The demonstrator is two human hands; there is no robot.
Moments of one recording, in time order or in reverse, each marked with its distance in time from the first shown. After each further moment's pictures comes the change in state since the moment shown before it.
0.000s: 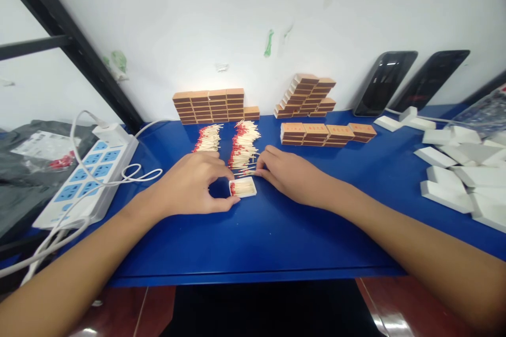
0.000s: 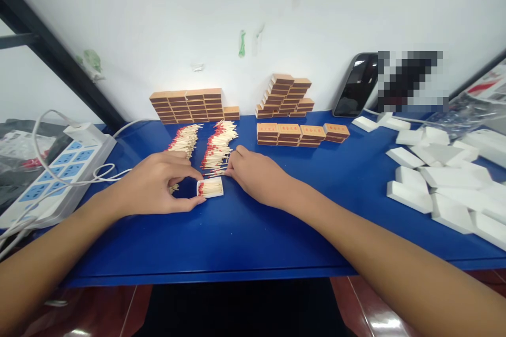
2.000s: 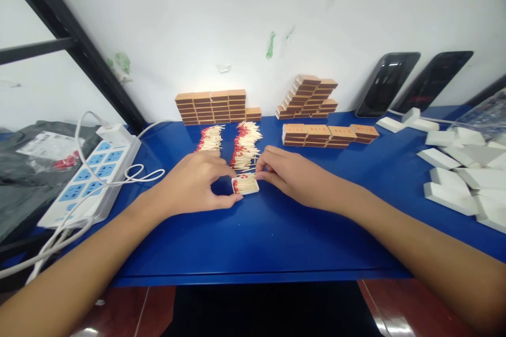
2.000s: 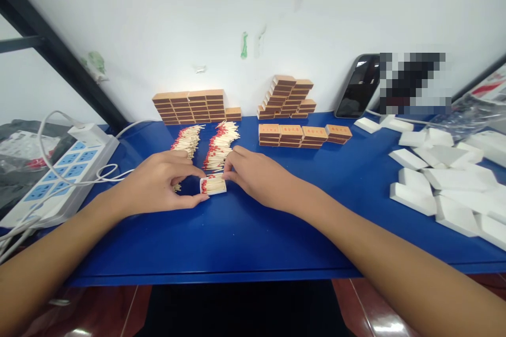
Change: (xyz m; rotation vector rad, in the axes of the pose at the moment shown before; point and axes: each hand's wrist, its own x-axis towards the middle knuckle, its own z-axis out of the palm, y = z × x) left_hand -0.002 -0.005 0.002 0.044 0.011 0.004; right_hand -0.008 -0.005 -0.014 0.261 0.037 -0.084
